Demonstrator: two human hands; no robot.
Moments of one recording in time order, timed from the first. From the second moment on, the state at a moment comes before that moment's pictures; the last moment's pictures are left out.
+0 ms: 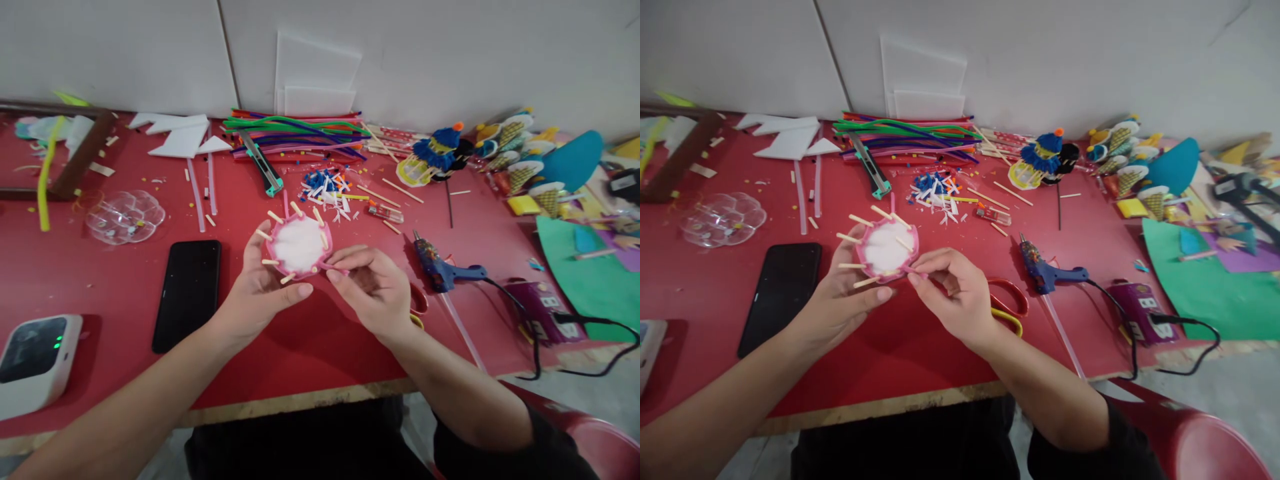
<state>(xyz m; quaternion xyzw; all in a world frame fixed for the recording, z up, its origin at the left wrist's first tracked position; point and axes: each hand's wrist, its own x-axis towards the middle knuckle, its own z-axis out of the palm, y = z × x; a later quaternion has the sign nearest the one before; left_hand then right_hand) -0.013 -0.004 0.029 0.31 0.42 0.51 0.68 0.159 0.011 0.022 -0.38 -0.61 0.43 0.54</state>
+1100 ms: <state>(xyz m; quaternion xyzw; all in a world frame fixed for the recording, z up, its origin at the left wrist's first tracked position) -0.012 -0.006 0.030 0.36 0.43 0.55 0.62 0.160 0.004 0.025 -0.36 -0.57 0.50 0.54</state>
